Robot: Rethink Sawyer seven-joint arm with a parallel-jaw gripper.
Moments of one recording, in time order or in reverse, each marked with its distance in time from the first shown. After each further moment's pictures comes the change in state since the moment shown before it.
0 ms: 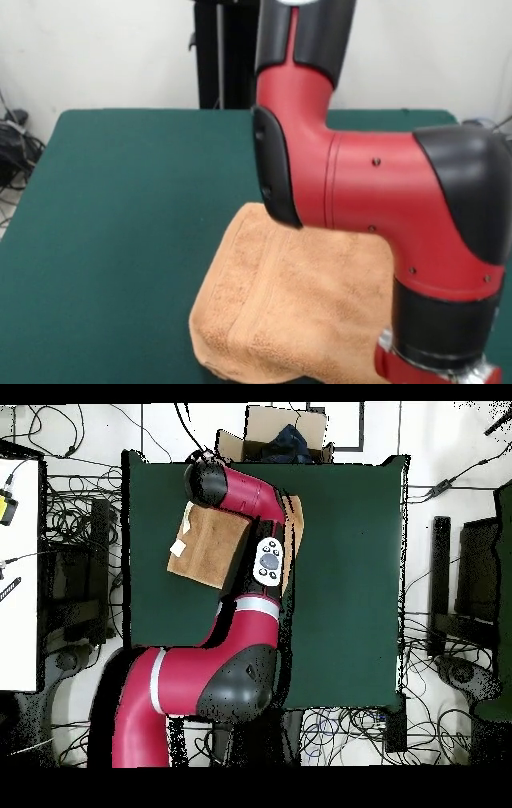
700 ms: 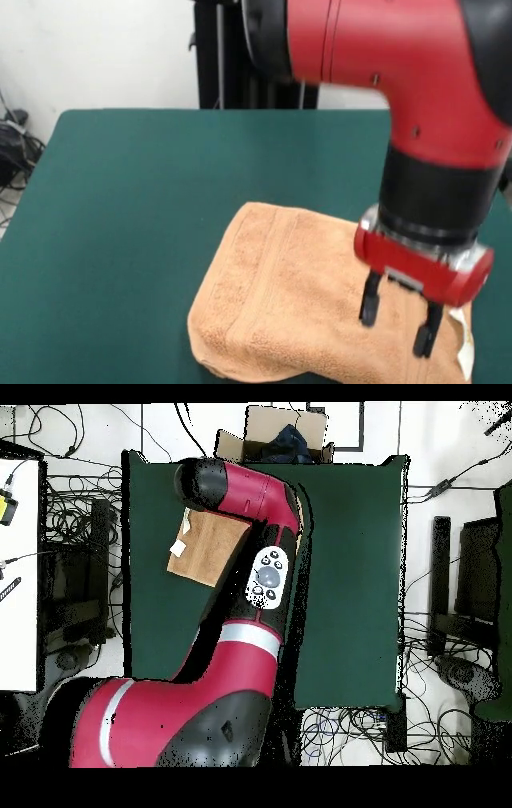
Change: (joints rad) arm 0.039 -0.302 -0.086 0.291 -0.087 0.144 0.000
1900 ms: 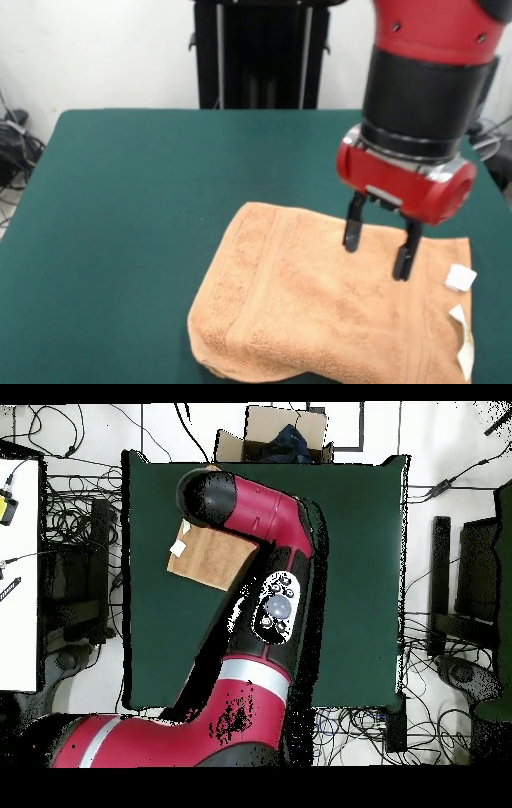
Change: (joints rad) arm -0.002 -0.149 0.009 0.213 -0.011 -0.013 0.000
